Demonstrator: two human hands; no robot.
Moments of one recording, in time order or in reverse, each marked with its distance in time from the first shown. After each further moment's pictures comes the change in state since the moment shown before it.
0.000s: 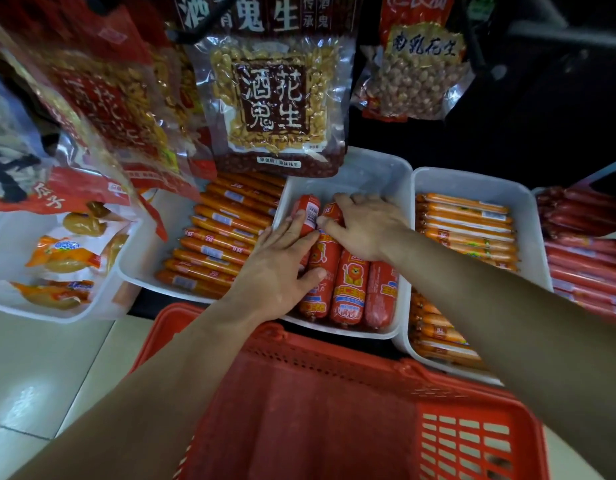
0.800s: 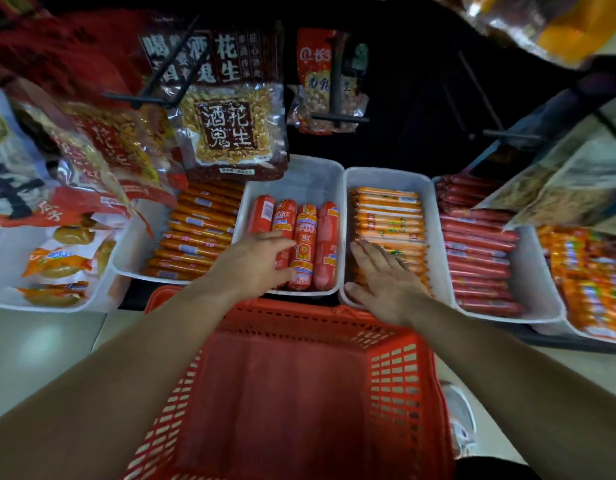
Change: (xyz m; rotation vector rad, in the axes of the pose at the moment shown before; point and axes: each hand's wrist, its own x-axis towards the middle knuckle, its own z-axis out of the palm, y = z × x) left_hand -0.039 0.059 -0.048 0.032 -0.167 0.015; right_hand -0.190 0.054 0.016 0.123 -0.145 0.096
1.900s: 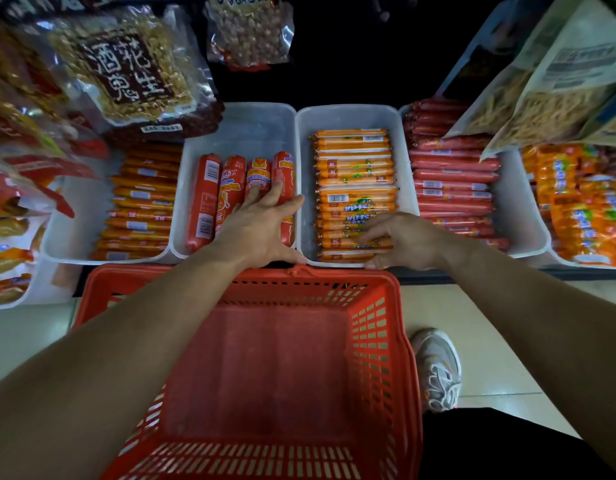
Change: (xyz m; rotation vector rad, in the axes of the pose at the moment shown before) left_hand 0.053 0.065 0.054 0.208 -0.122 -0.004; right_hand -0.023 0.094 -0.005 0.325 -0.179 -0.086
